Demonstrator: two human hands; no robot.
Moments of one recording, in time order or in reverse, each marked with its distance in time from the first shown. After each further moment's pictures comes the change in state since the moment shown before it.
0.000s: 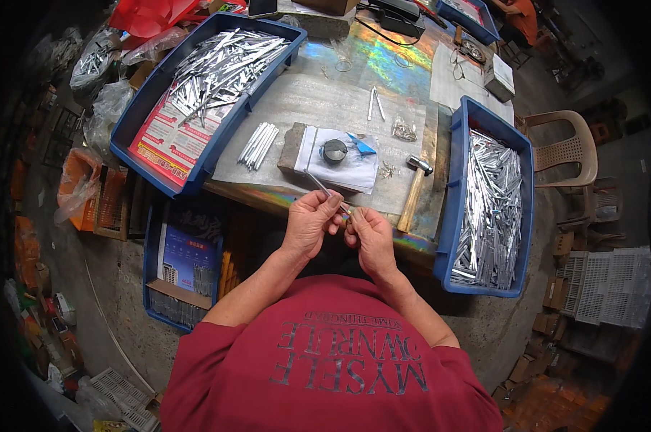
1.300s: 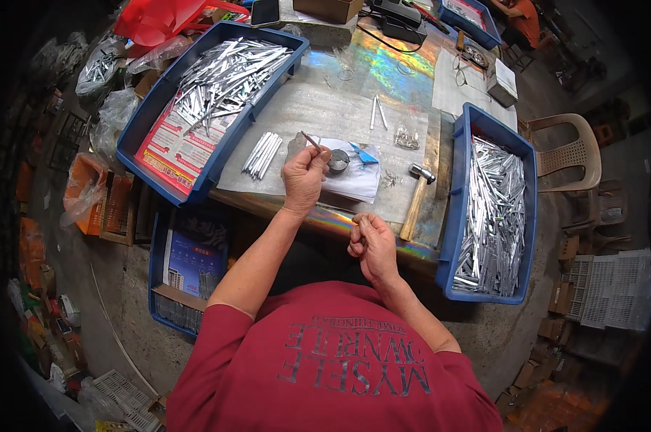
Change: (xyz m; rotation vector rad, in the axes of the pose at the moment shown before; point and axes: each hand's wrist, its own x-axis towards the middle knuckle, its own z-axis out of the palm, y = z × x) left_hand 0.080 0.020 -0.009 0.556 0.195 0.528; right_hand 0.002 0.004 -0.006 0.243 0.053 0.097
